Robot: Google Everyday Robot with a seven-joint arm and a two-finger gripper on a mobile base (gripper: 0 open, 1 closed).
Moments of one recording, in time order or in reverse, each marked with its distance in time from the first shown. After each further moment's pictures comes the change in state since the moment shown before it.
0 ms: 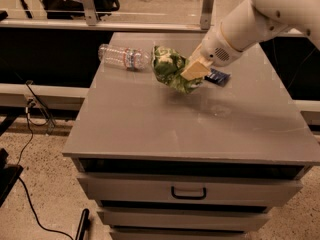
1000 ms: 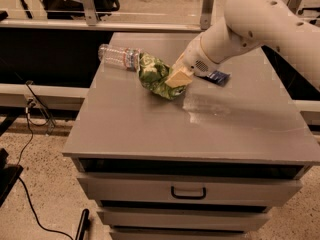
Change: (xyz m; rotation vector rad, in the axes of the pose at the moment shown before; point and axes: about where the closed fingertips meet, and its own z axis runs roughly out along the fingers) arm -0.019 0.002 0.058 0.001 -0.053 -0.058
